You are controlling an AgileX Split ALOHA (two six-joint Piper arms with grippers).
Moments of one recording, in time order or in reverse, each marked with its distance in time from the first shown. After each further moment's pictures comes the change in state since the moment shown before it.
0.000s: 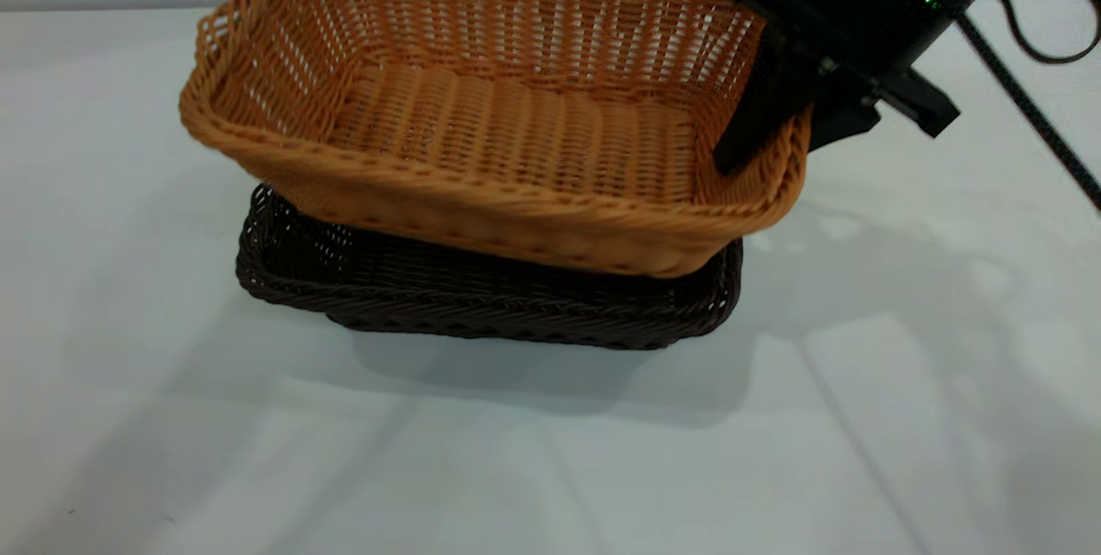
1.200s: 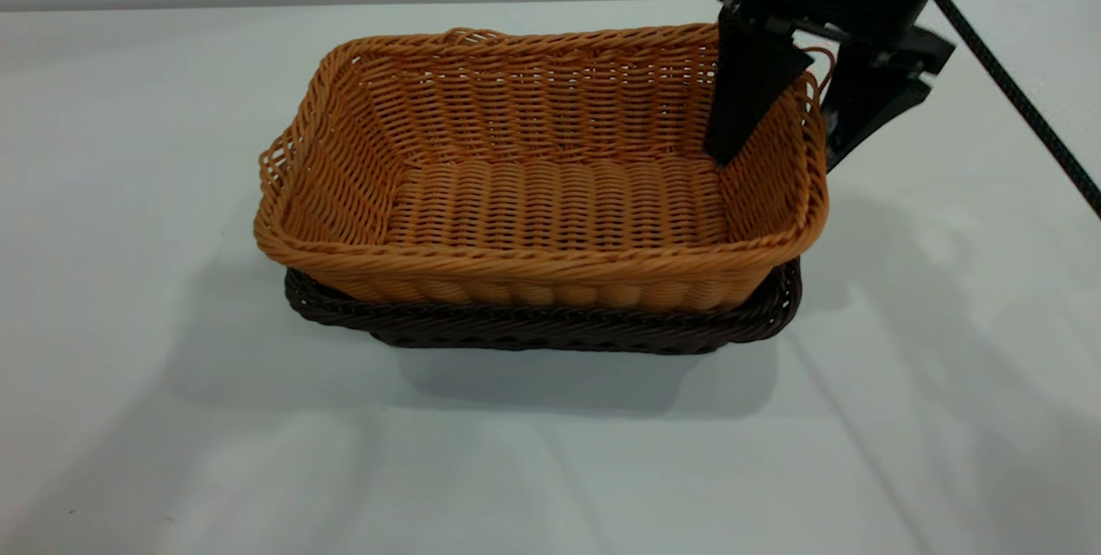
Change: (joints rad) left arm 0.000 -0.173 0.002 -0.119 0.209 -0.043; right arm 0.033 0.048 -0.223 -0.333 0.201 0.006
